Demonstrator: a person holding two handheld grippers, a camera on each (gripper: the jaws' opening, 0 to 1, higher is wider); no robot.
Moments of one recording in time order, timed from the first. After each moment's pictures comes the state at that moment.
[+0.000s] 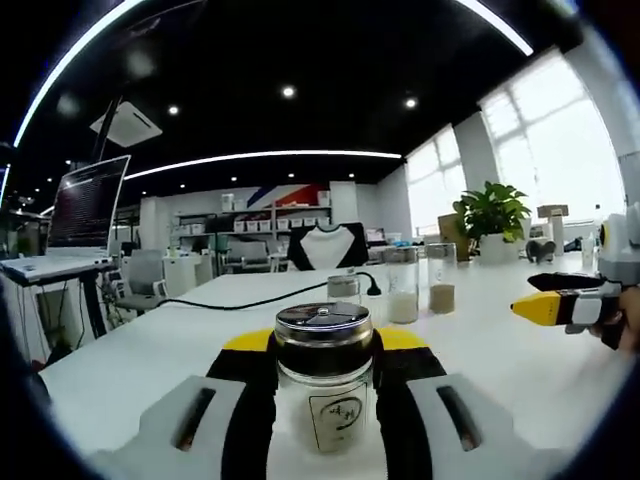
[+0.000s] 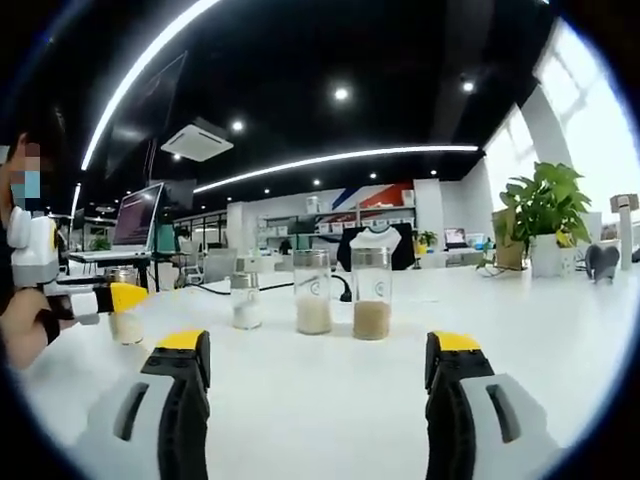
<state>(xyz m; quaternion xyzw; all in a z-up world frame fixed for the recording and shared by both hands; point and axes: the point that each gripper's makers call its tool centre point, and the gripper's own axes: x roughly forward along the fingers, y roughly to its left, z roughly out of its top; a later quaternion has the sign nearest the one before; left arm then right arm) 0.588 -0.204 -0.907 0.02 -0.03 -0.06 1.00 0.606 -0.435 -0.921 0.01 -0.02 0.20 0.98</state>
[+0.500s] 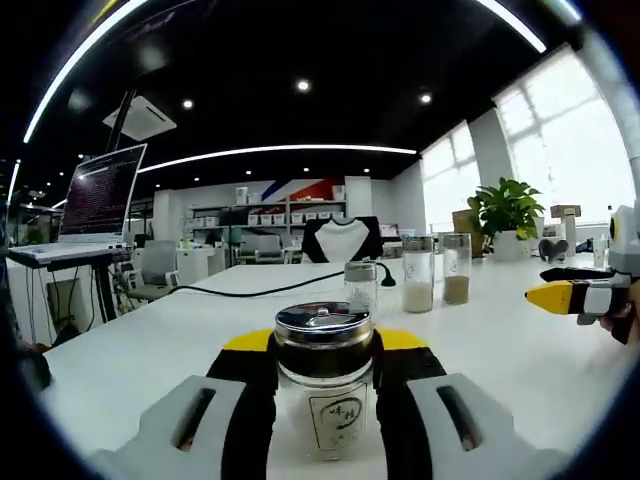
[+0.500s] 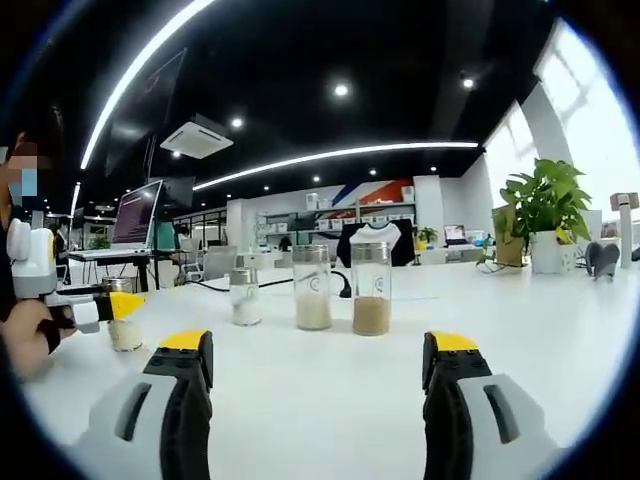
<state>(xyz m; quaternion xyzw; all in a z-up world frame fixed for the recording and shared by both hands) 0.587 -0.190 -0.923 0.01 -0.02 -0.03 1.00 0.606 -0.435 -0.925 0.02 -0.01 0.20 0.98</state>
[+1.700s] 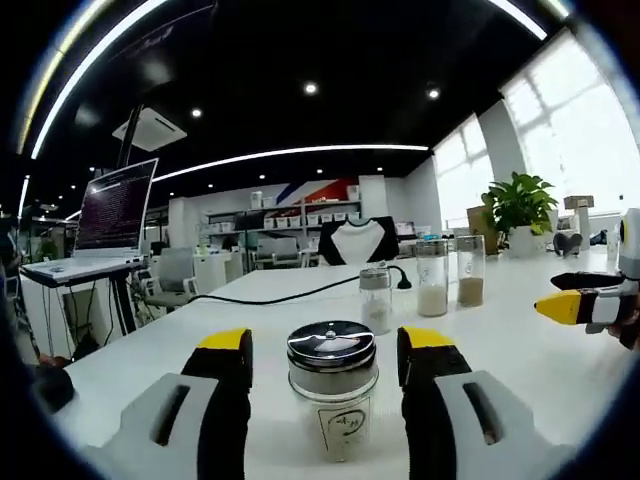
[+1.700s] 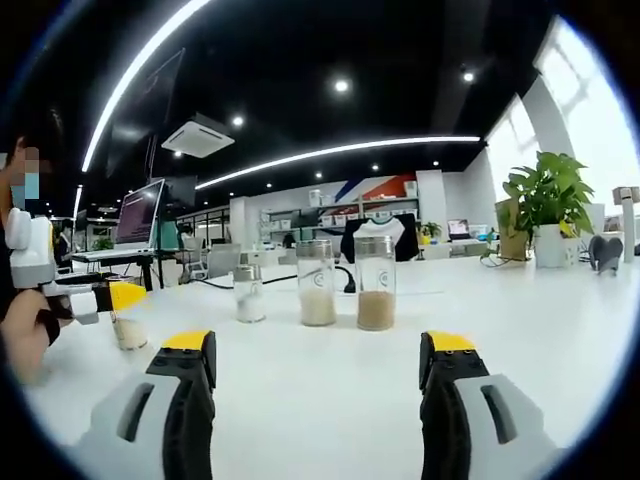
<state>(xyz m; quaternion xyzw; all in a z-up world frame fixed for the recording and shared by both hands) 0.580 -0.192 -0.903 0.02 -0.02 0.01 1.00 0.606 -0.432 -0.929 0.02 0.00 0.21 0.98</state>
